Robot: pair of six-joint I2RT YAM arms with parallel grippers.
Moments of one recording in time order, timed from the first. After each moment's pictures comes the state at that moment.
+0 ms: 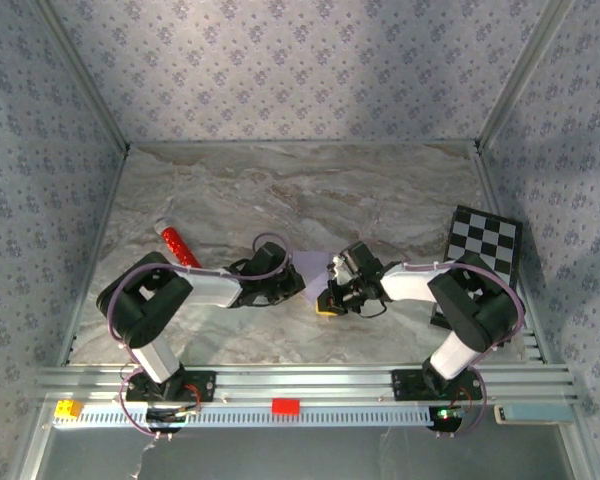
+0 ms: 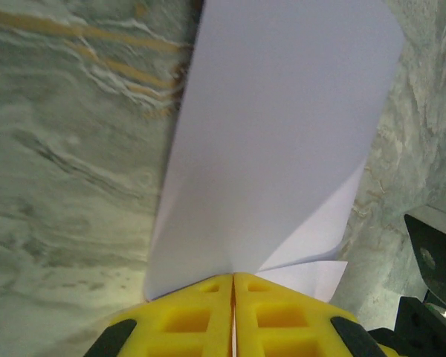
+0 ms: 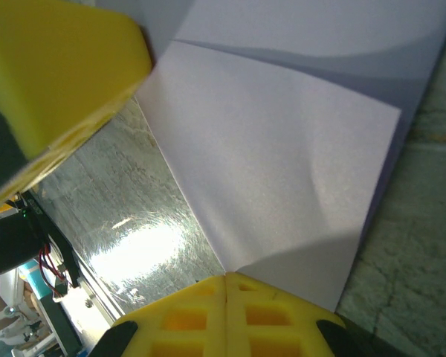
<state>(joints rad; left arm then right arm) -0.80 1.69 0.66 0.20 0.22 -1.18 0.63 1.62 0.61 -0.08 -0.66 0.71</state>
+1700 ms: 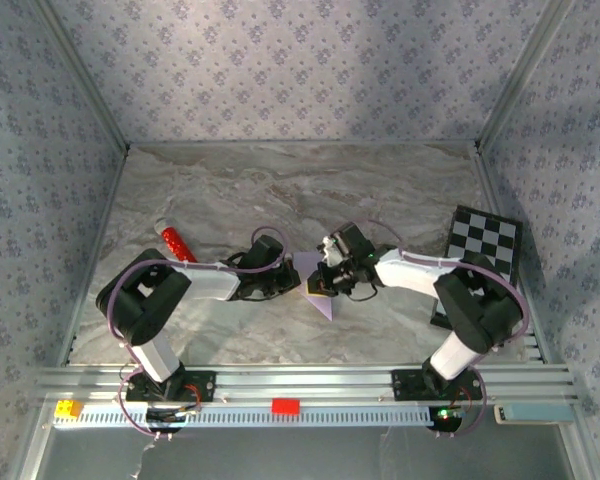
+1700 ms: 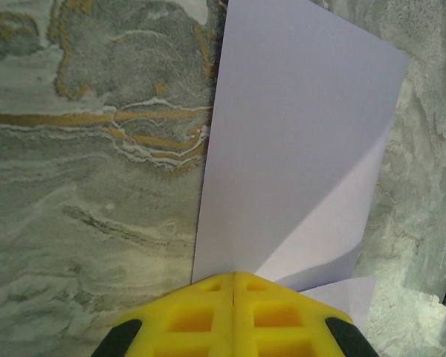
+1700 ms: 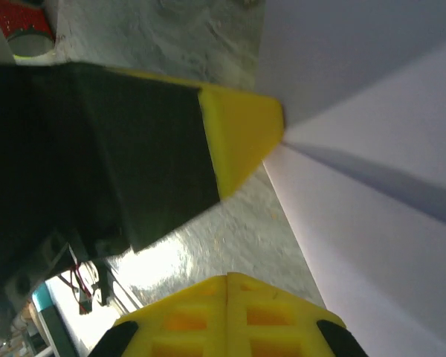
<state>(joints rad) -0.76 1.70 0.70 0.13 0.25 -1.07 0.65 1.63 0.82 -0.21 -0.62 0.68</state>
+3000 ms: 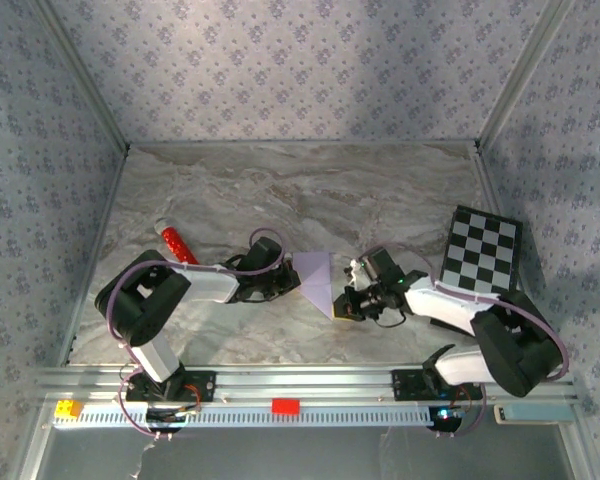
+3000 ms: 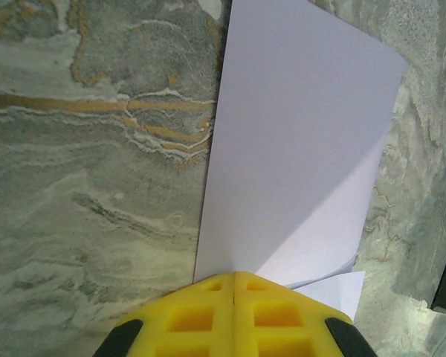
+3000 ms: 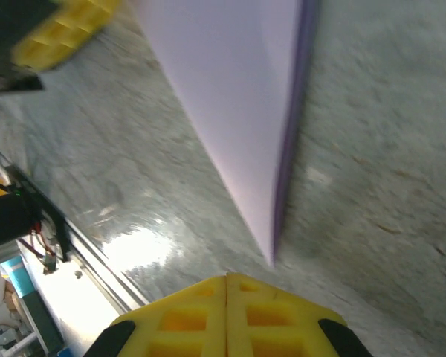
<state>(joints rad) -0.76 1.69 0.67 0.17 0.24 -1.12 0.59 1.32 0.52 -0.26 -0.62 0.66</state>
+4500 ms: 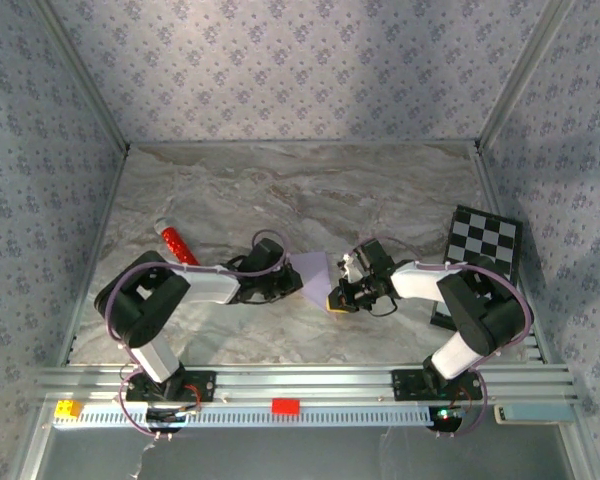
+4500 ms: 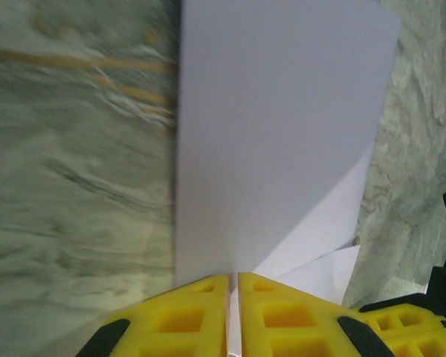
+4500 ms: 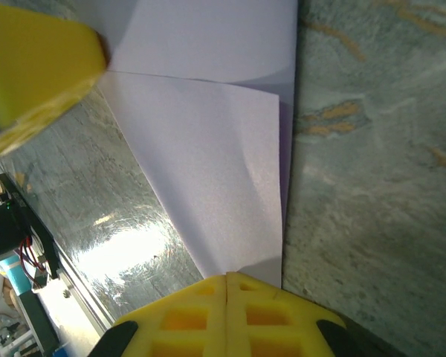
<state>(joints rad) -0.77 1.67 0.67 0.15 0.25 -1.10 0.53 1.58 0.59 -0.16 -0.68 0.55</state>
